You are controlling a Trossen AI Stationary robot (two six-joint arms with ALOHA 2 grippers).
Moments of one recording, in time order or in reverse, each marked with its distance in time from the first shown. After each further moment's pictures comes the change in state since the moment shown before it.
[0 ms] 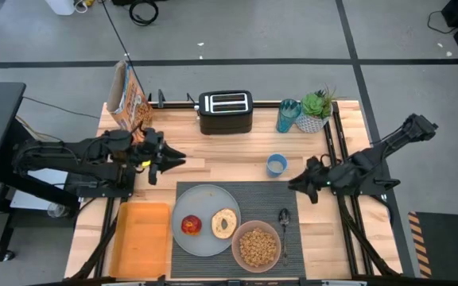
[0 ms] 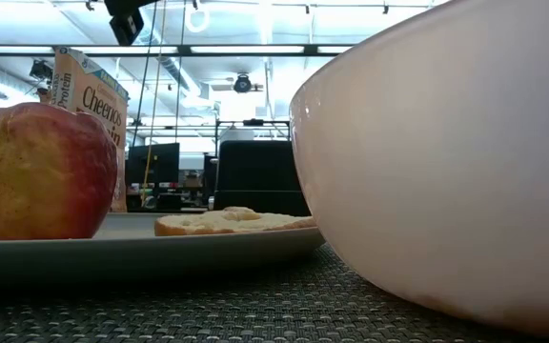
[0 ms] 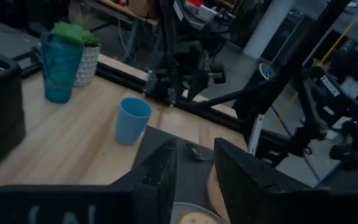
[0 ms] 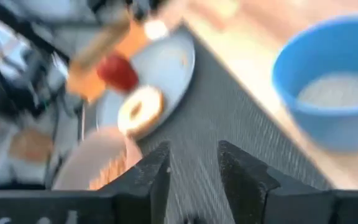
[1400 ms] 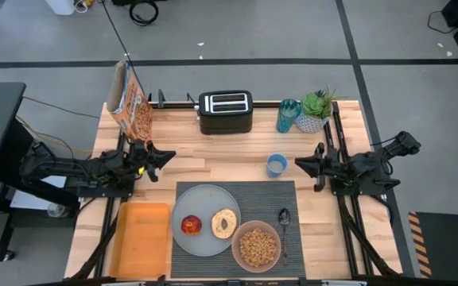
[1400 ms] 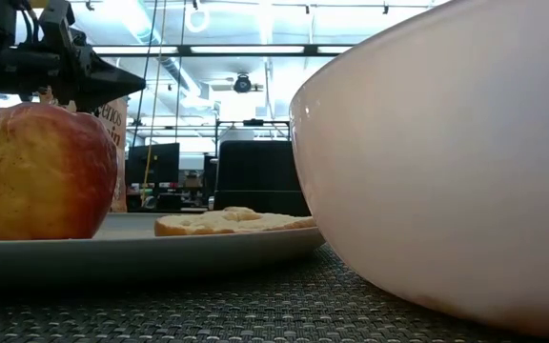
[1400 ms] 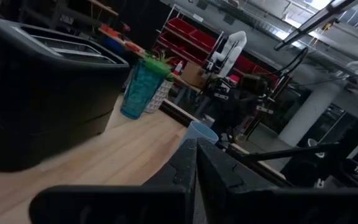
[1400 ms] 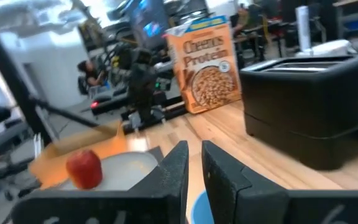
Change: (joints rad) left arm 0.000 -0.431 -0.671 0.455 -0.333 -0.094; right arm -0.067 -0.563 -0.314 0.321 0.248 -0.697
